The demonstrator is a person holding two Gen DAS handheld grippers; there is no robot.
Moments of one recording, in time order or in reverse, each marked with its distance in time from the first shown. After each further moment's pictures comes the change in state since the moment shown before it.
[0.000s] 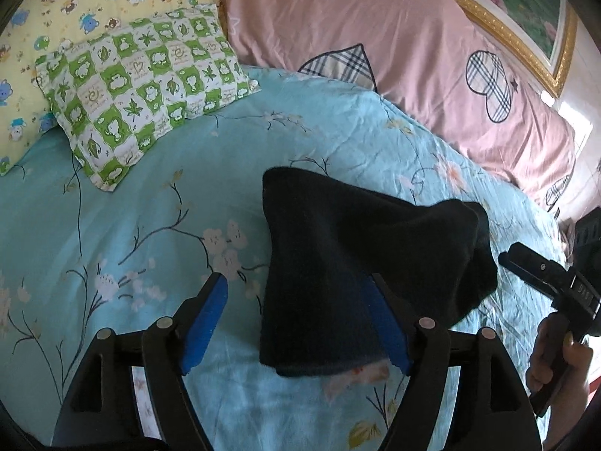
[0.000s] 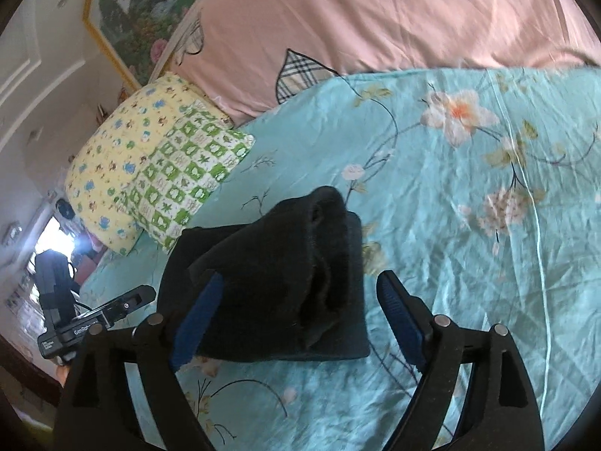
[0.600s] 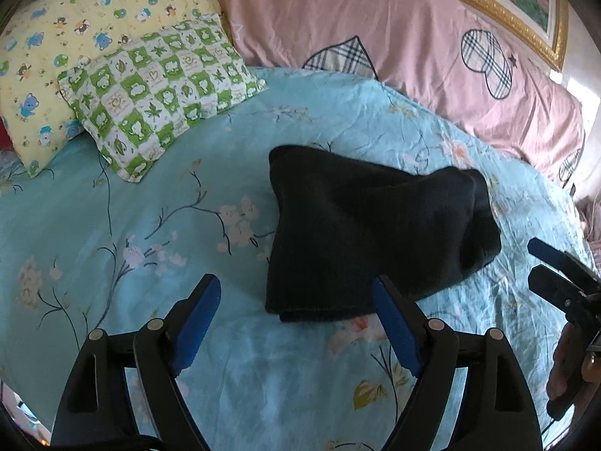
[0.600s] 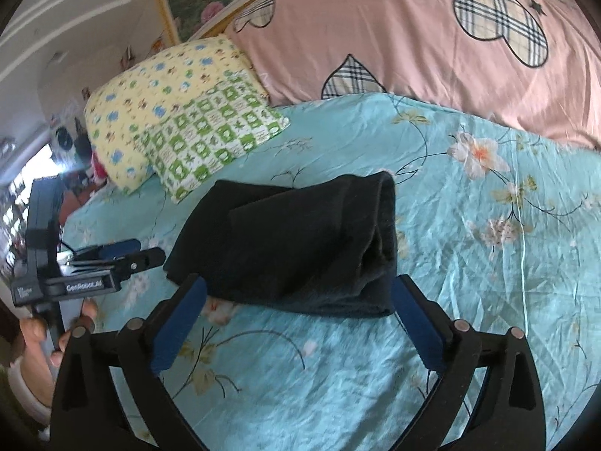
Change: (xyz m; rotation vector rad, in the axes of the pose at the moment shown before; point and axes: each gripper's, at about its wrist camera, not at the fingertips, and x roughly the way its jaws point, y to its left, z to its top) left arm -0.027 -0.019 -0.031 0.066 0.003 0.103; right arm -0.027 0.059 -0.039 -0.279 0.009 -0.067
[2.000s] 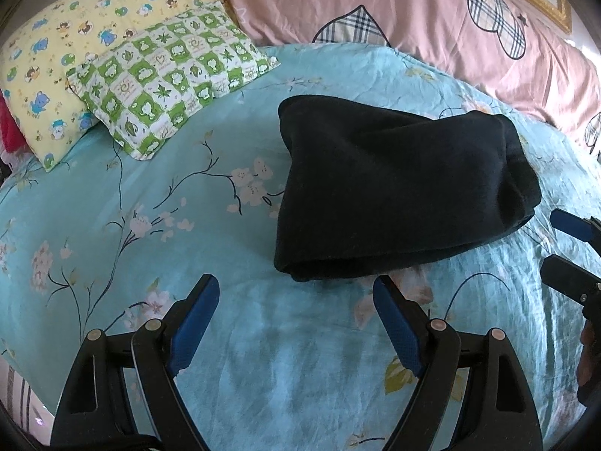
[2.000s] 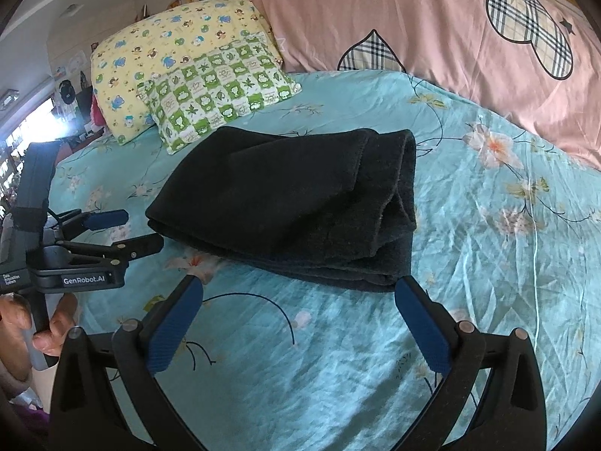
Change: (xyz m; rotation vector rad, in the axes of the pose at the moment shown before) left arm 0.027 -0.007 -0.027 0.062 0.034 0.135; right arm 0.025 0.008 -0.026 -0.118 0.078 -0.032
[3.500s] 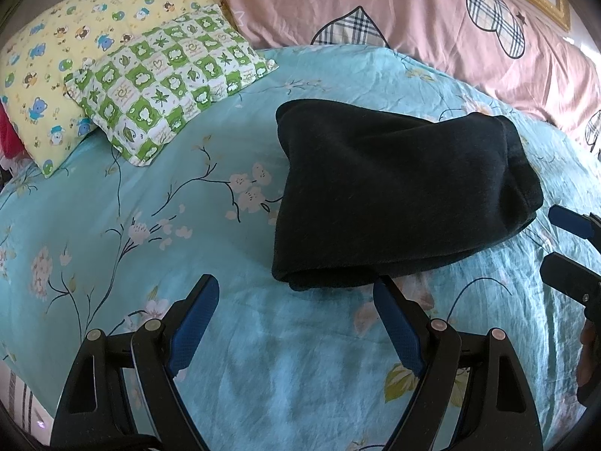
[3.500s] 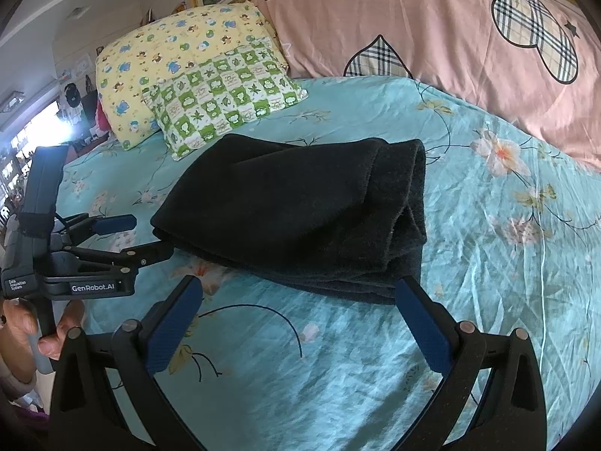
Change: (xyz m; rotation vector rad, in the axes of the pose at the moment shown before) left arm 0.003 -0.002 0.003 0.014 -0.010 0.002; right arm 0.004 0.003 0.005 -0.004 -0.023 0.022
